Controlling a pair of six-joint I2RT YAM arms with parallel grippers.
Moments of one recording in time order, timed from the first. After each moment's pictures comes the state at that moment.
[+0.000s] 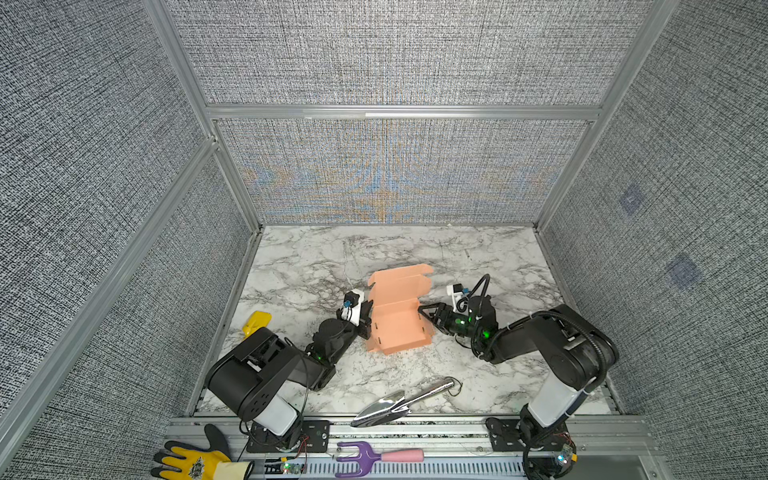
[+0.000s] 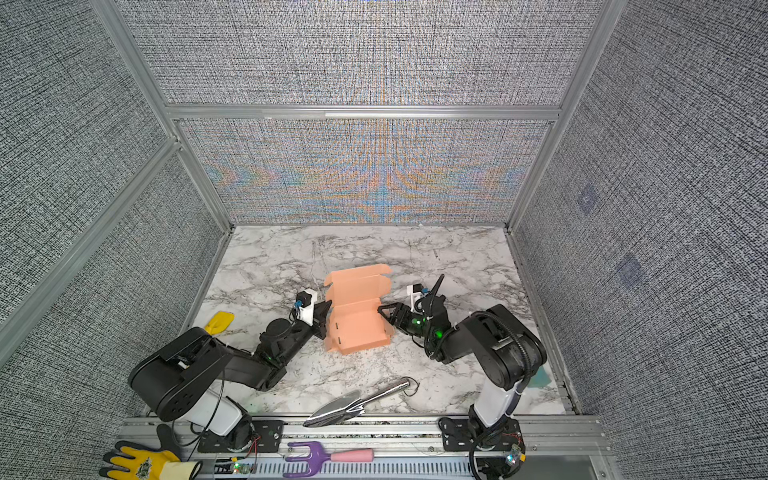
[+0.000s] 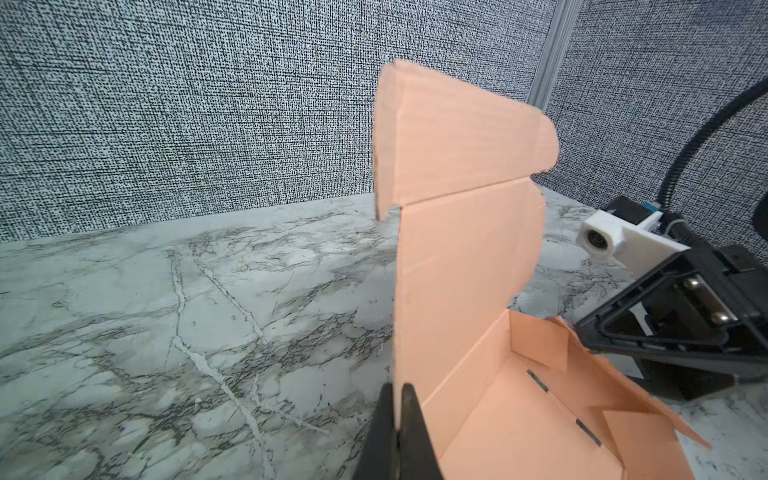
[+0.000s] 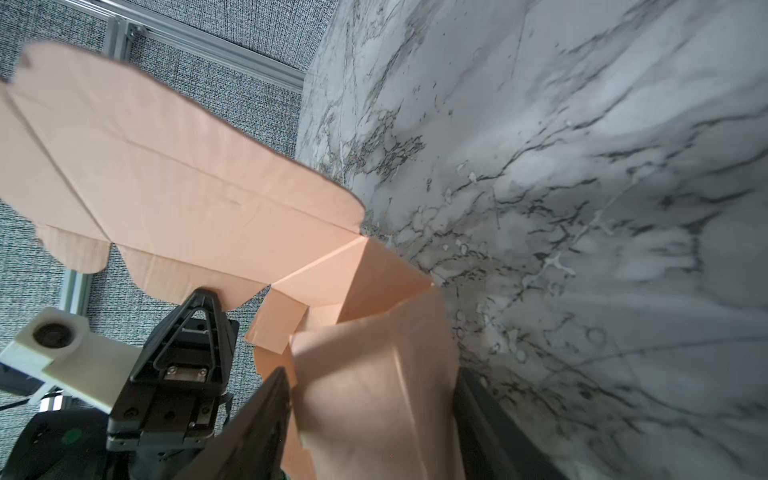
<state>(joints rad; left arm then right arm) -0.64 1.57 0.21 1.26 -0.02 -0.11 0.45 1.71 0.44 0.88 -0.50 1.00</state>
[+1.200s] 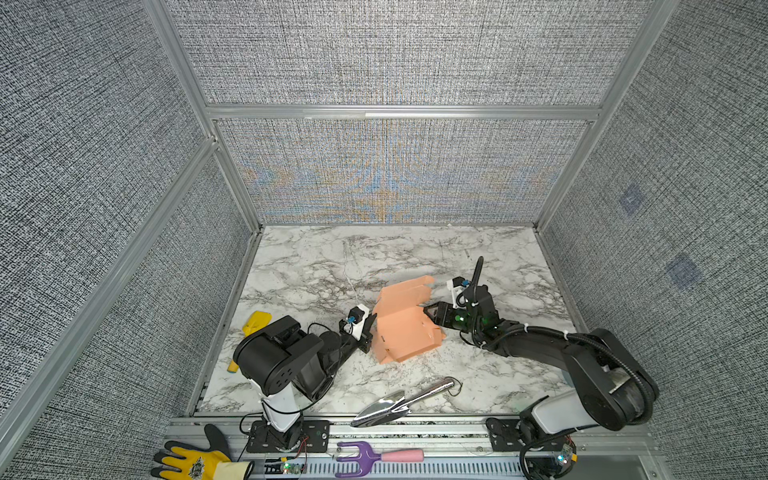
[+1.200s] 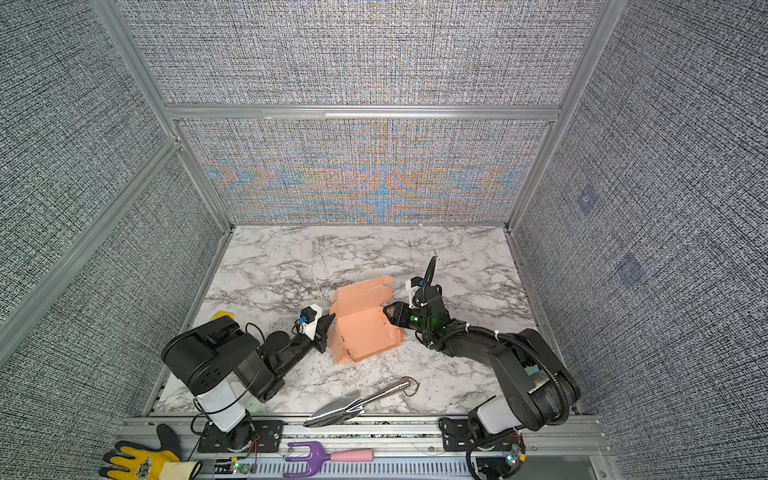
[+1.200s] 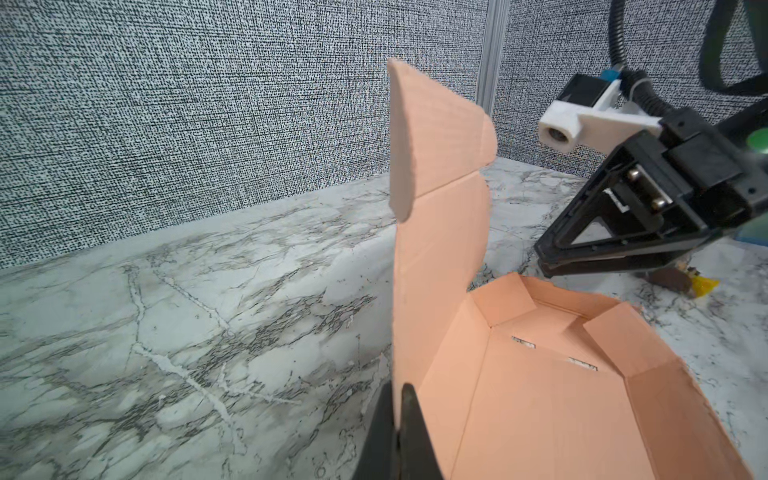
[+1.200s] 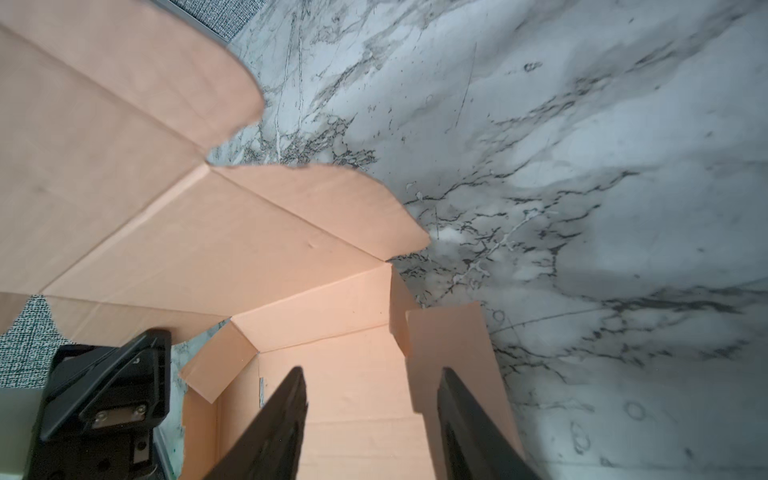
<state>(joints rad) -0.67 1.76 0.12 1.55 0.04 0.01 0.48 1.45 0.56 0.30 -0.30 0.69</state>
